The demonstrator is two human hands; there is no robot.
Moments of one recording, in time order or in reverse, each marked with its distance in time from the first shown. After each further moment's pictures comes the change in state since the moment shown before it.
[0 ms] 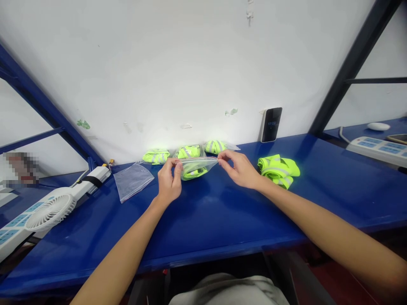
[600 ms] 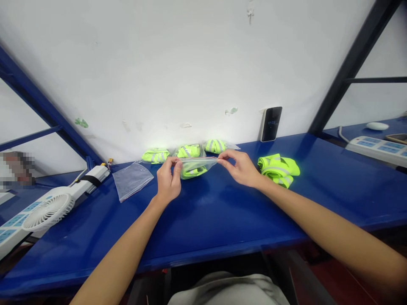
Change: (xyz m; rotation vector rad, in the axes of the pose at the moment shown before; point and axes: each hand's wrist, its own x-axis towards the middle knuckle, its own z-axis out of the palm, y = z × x) left_hand 0.000 0.001 -0.001 0.020 -0.023 -0.012; right_hand 0.000 0.008 0.003 0.077 0.085 0.016
